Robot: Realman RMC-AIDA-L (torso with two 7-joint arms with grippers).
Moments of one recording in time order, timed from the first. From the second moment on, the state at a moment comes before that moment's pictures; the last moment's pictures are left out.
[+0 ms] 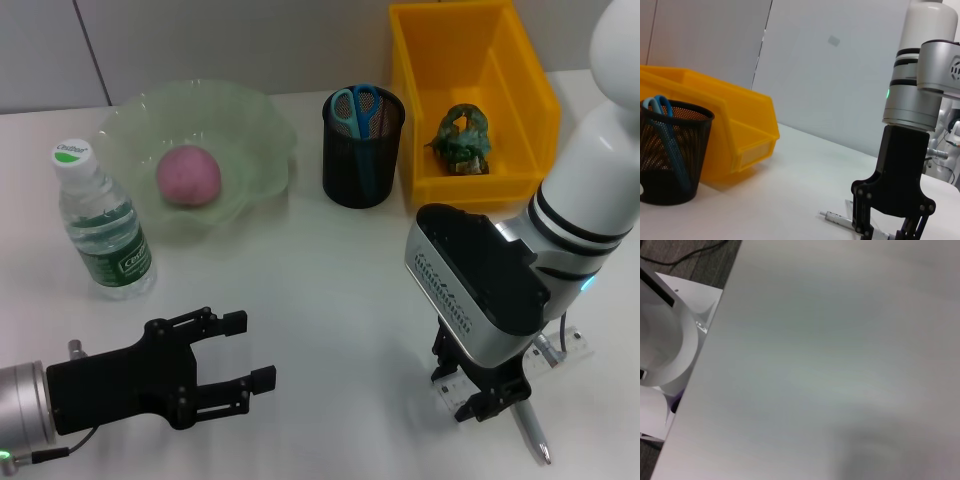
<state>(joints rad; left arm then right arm) -0.40 -2.06 1.00 0.44 1.70 1.56 -1.11 0.70 2.08 -1.60 -1.14 -2.53 -1.65 1.65</state>
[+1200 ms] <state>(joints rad) -0.40 -2.06 1.00 0.44 1.70 1.61 -1.12 0.79 2.08 -1.14 -1.20 -2.38 -1.45 1.92</state>
